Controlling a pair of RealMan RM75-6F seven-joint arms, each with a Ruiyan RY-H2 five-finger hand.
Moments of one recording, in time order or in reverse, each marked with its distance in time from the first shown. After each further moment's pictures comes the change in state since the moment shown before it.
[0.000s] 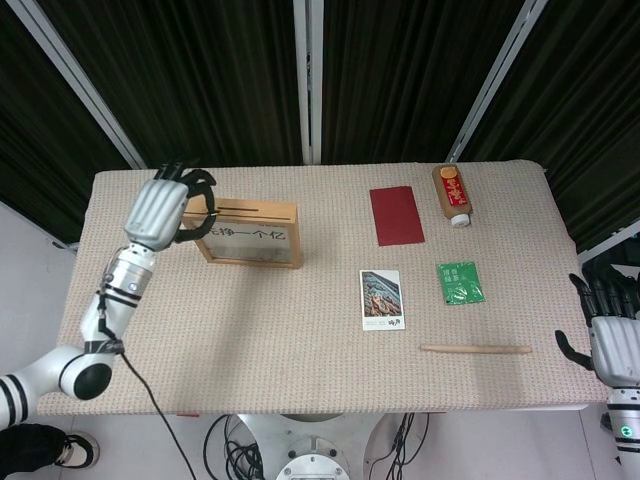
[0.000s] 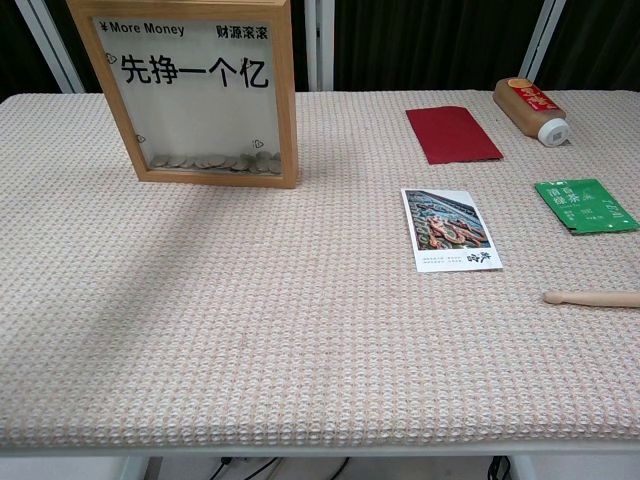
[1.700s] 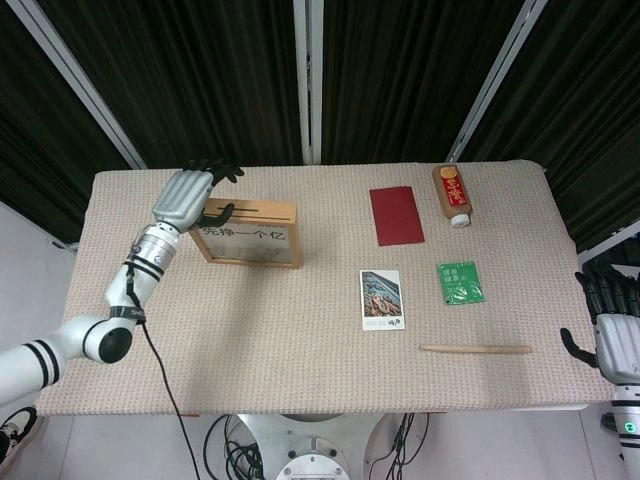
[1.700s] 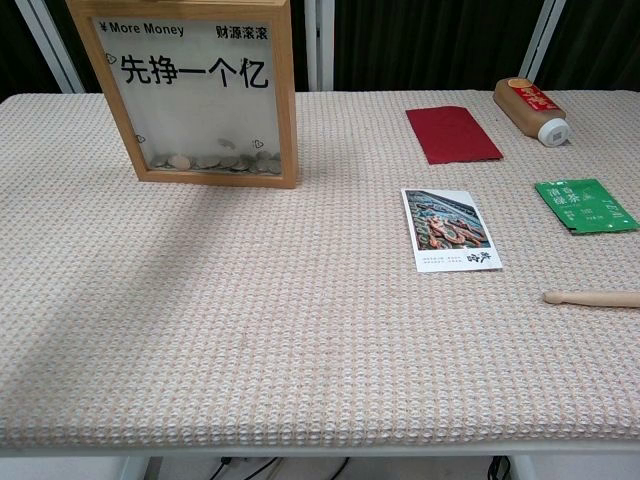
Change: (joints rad) left arm -0.154 -0.055 0.054 0.181 -0.113 -0.167 -0.116; right arm 0.009 -0.003 0.009 0.026 0.025 -0.024 0.017
